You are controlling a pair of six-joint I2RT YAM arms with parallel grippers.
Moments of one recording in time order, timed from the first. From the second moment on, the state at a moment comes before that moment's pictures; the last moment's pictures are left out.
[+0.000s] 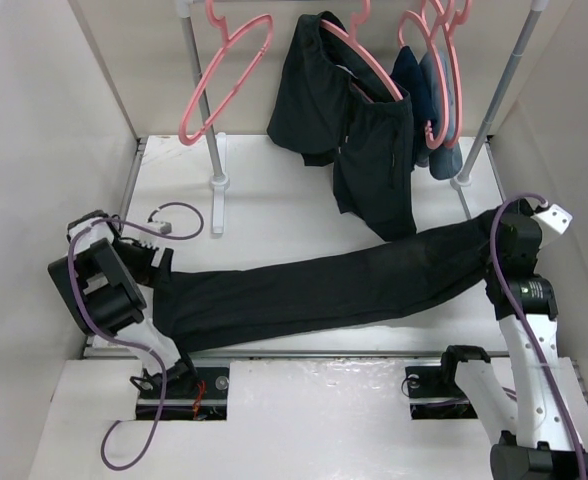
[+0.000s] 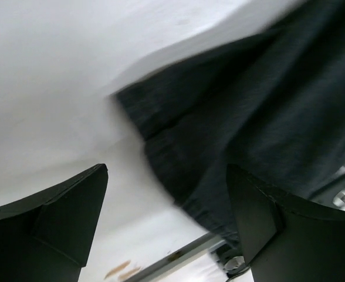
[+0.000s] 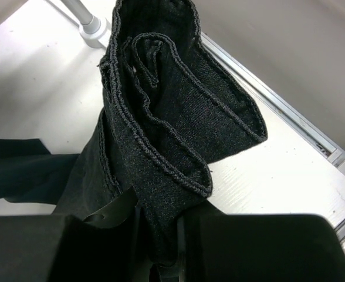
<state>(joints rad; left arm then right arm) 0.55 1.66 1.08 -1.04 0.42 0.93 -0.07 0.71 0.85 -0.65 0.53 0.47</state>
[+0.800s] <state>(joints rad) 0.35 1.76 1.34 -0.71 0.27 0.49 -0.07 0.75 0.85 -0.63 0.43 0.47</state>
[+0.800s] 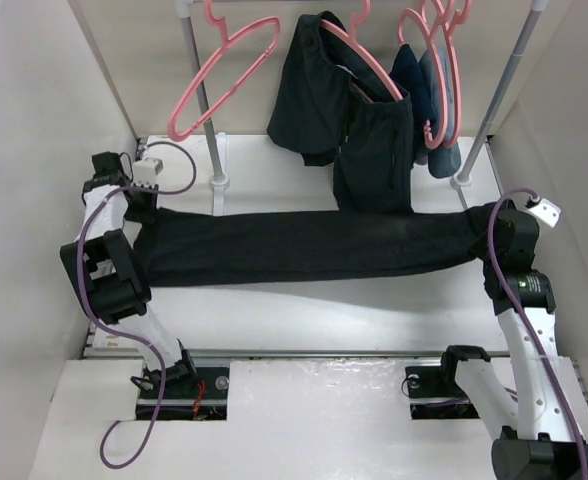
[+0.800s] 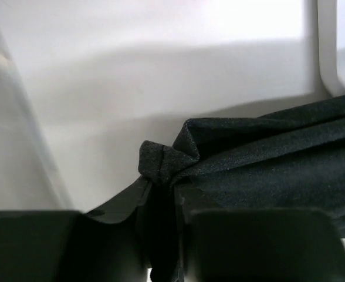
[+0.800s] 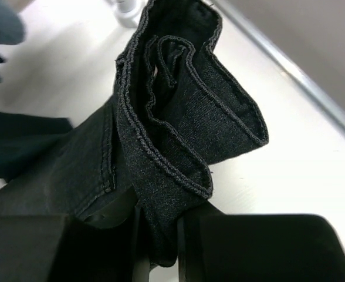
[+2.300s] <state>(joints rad) 0.26 1.28 0.65 -0.38 -0.02 0.96 -0.06 0.75 0.79 -0.55 0.31 0.49</state>
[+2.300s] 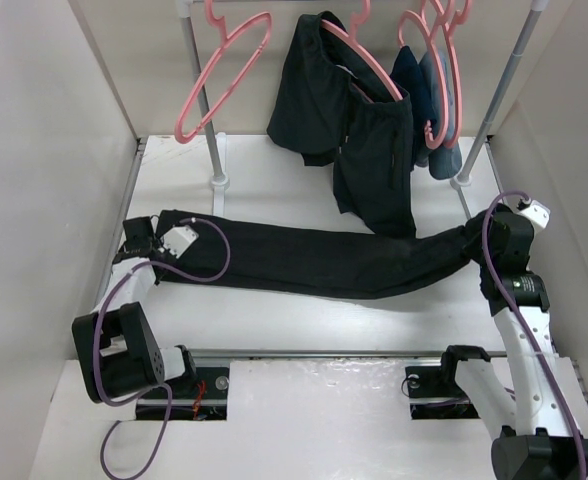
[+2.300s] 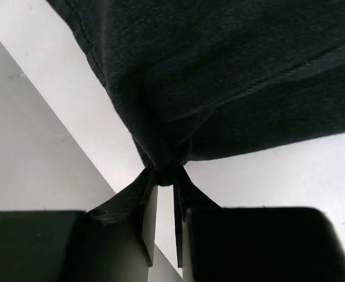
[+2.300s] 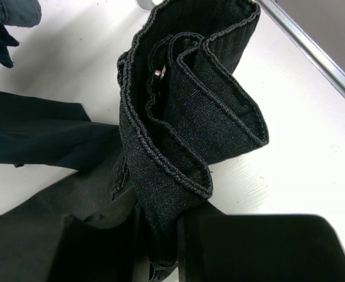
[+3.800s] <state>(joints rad) 0.29 1.51 0.92 -0.70 0.30 0.69 0.20 0.82 1.32 -0.51 0.15 0.03</state>
